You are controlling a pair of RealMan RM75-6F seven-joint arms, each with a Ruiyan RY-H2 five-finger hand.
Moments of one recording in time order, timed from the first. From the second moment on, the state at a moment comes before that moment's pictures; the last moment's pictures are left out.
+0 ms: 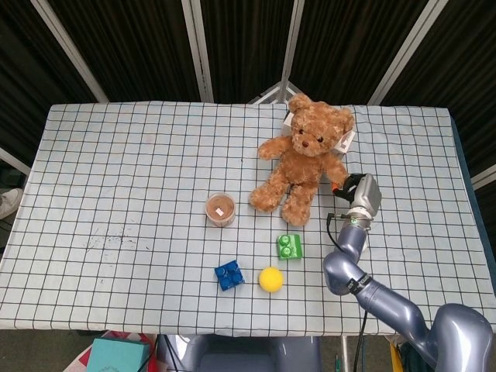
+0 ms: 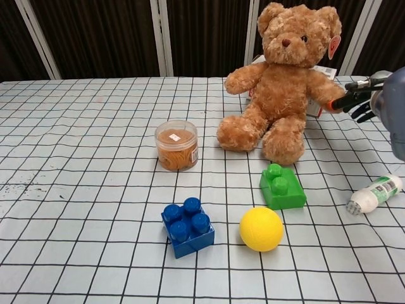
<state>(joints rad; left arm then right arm) -0.02 -0.85 -0.12 -1.74 1.23 1.43 -0.10 0.79 -1.83 0.71 -1.15 -0.29 1.21 -0.33</state>
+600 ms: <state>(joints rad) -0.02 -0.84 -0.12 -1.74 1.23 1.43 -0.12 0.75 -1.75 0.69 -1.26 -0.28 1.26 -0.44</state>
